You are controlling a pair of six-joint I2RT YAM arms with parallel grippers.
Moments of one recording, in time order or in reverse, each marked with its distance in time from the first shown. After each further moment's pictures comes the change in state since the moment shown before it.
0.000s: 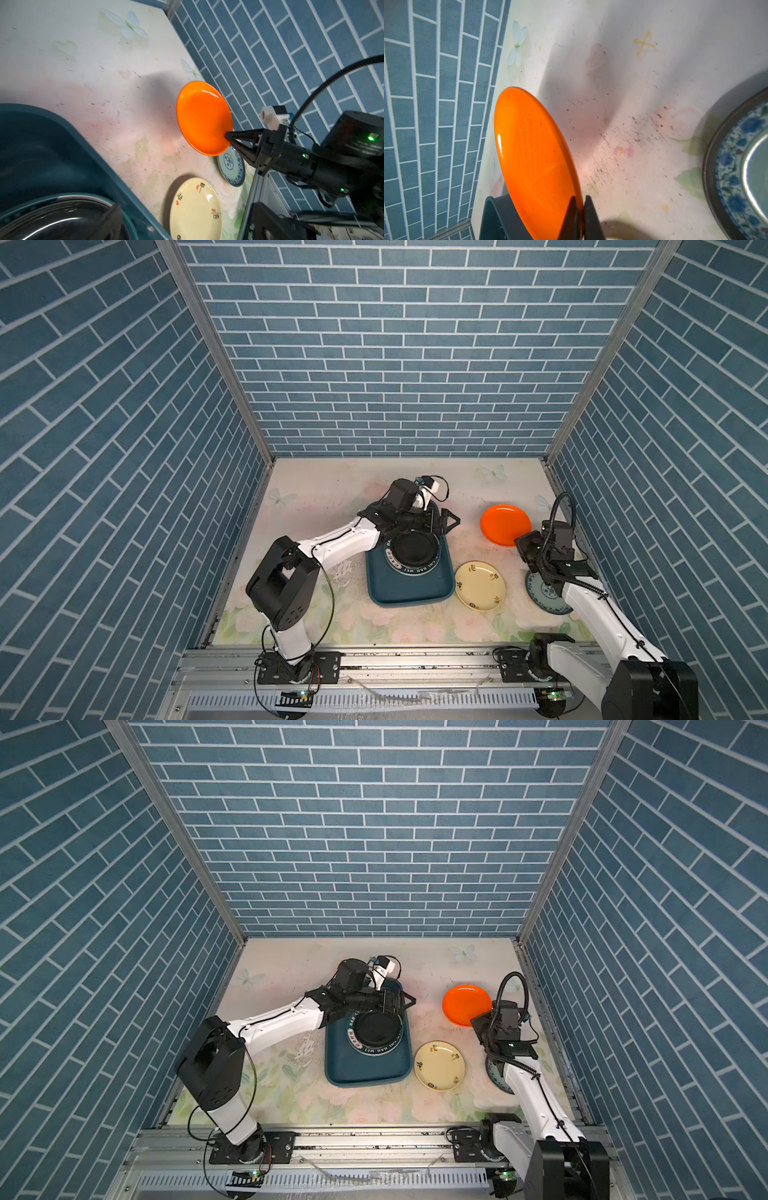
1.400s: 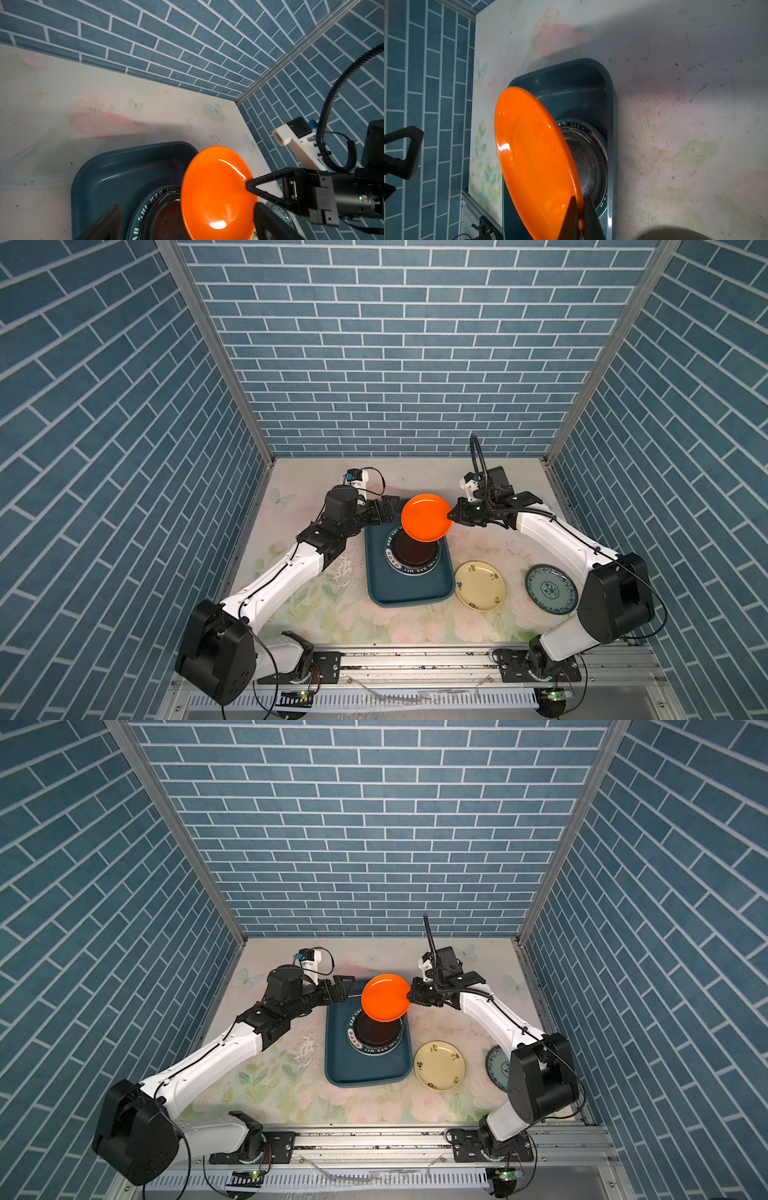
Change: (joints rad) left arm 0.216 -0.438 -0.304 -0.015 -0.306 -0.008; right arm 0.418 0.585 0.663 -0.273 -0.358 -0.601
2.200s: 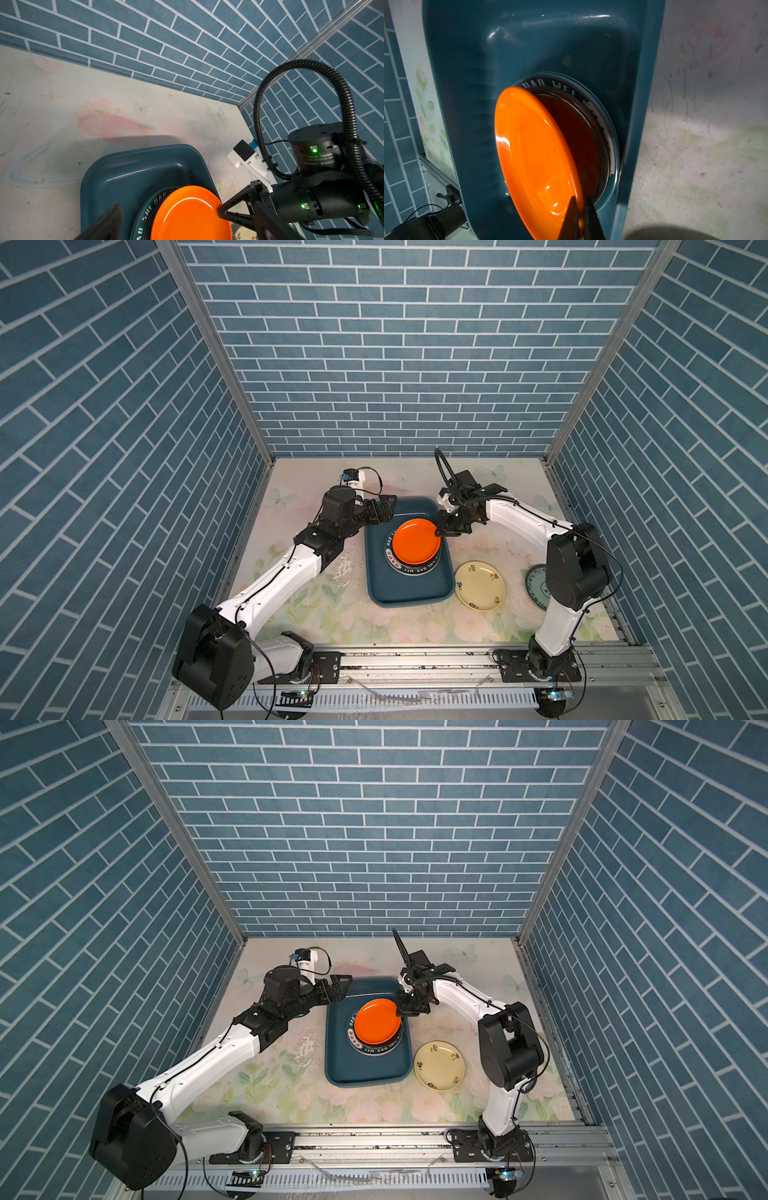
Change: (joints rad) left arm 0.006 -0.022 -0.008 -0.005 -0.021 -0.004; right arm 0.089 0.243 0.168 -0.230 0.031 -0.117
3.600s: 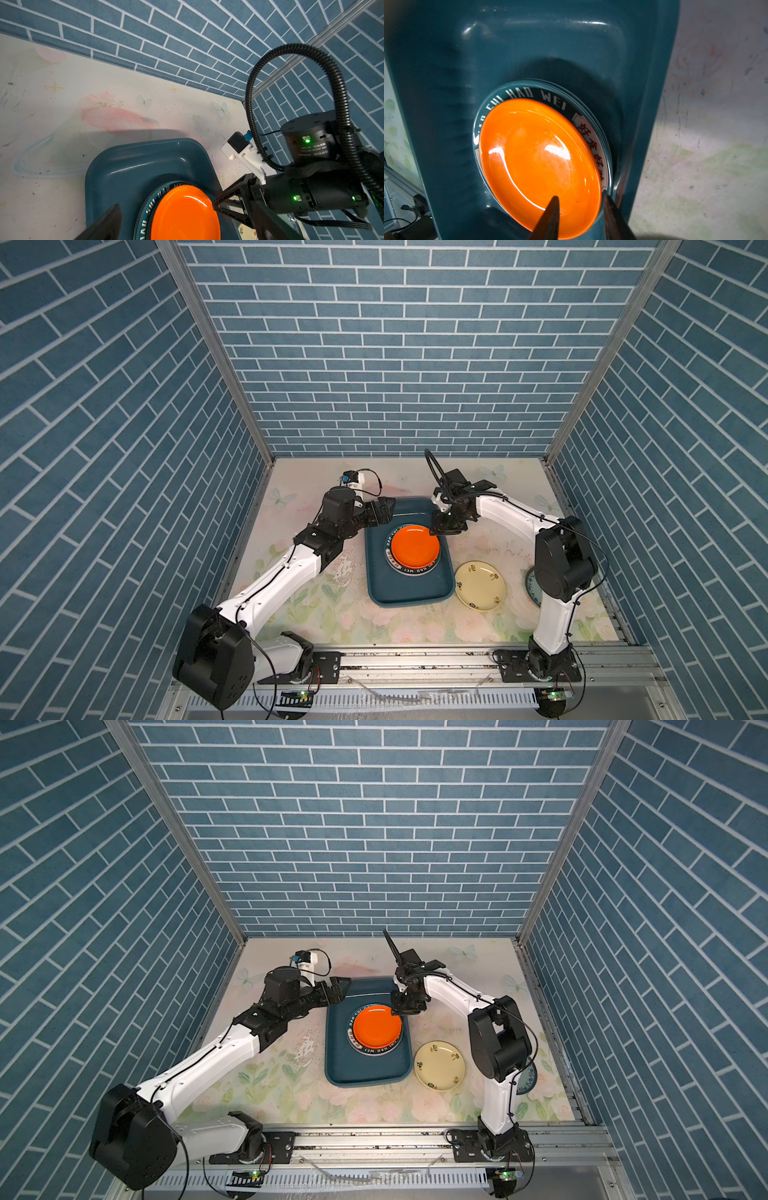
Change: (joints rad) left arm 0.008 0.002 -0.006 -0.028 0.019 0.000; right arm 0.024 0.076 0.093 -0.031 0.087 -0.034
